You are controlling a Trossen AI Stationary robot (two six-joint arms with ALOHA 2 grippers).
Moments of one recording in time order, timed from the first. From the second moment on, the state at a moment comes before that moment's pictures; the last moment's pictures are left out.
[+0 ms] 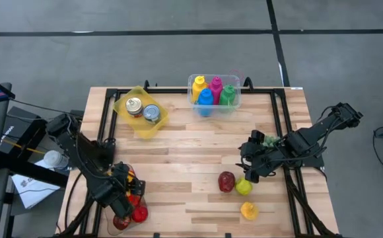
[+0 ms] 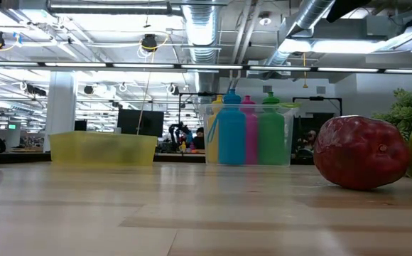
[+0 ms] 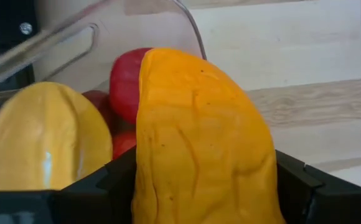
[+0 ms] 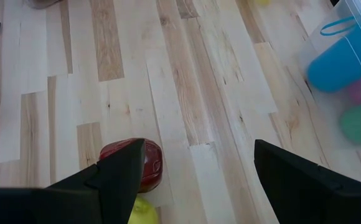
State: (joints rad) left arm -0.88 1.54 1.15 -1.27 -0.27 -2.36; right arm 0.54 1.25 1.24 -1.04 0.50 0.59
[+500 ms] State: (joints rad) left arm -0.88 1.52 1.12 -1.26 -0.23 -2.34; right arm 0.54 1.25 1.24 -1.04 0.50 0.59
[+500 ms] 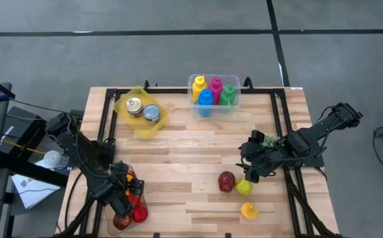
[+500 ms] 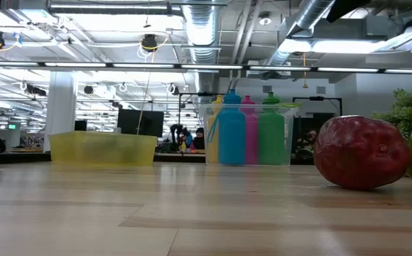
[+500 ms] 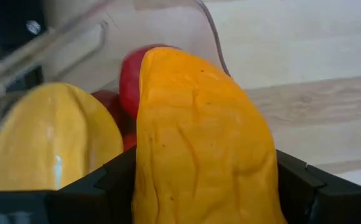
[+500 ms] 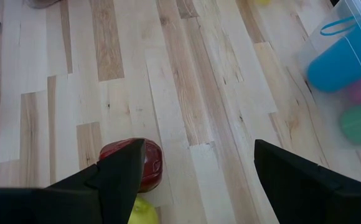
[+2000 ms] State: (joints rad) left arm -0.80 1.25 1.12 -1.34 -0.21 -1.99; right arm 0.54 1.36 1.24 -1.03 0.49 0.58
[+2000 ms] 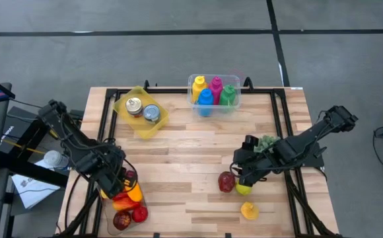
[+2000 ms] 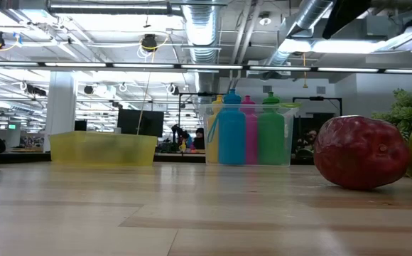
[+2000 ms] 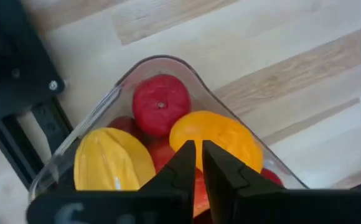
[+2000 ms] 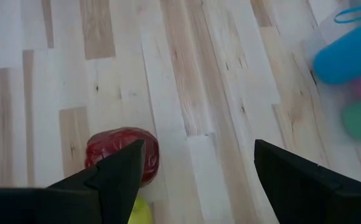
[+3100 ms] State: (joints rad) left arm -0.76 1.16 0.99 -0.71 -0.40 -1.87; right arm 0.54 1.35 1.24 -1.04 0.32 0.55
